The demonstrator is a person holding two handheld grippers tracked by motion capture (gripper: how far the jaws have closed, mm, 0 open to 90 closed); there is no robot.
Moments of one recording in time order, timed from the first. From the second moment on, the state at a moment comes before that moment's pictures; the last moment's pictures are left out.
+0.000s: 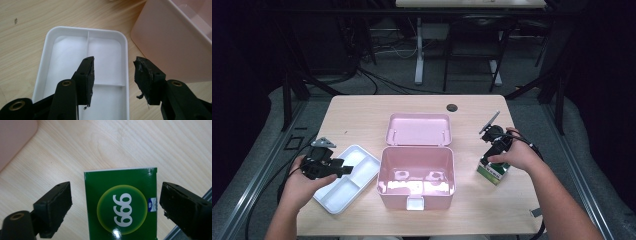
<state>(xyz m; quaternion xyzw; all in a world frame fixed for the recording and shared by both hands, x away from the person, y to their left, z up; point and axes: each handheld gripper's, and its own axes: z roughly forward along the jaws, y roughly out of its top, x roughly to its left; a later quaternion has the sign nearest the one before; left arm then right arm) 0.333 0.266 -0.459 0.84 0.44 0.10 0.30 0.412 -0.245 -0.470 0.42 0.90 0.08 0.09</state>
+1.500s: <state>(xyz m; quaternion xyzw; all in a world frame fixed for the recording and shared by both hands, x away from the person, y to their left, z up) 0.334 0.272 -0.459 0.83 0.45 0.09 0.31 0.415 -0.262 -0.487 0.42 0.91 0.03 0.04</state>
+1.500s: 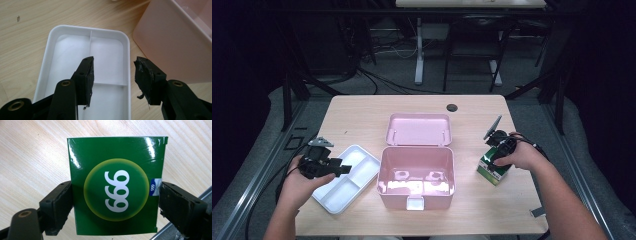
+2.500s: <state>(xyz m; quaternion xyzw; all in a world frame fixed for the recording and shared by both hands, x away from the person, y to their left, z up) 0.334 0.274 -0.459 0.83 0.45 0.09 0.31 0.407 -0.251 -0.451 0.40 0.92 0.04 0.05</state>
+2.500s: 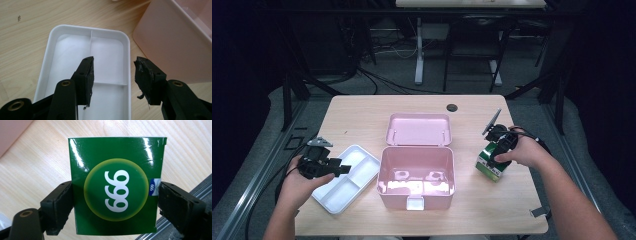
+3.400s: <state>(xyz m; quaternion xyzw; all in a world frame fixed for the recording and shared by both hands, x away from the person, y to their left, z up) 0.334 0.273 -0.459 0.83 0.45 0.09 0.31 0.390 -0.225 -0.381 0.34 0.94 0.04 0.06</state>
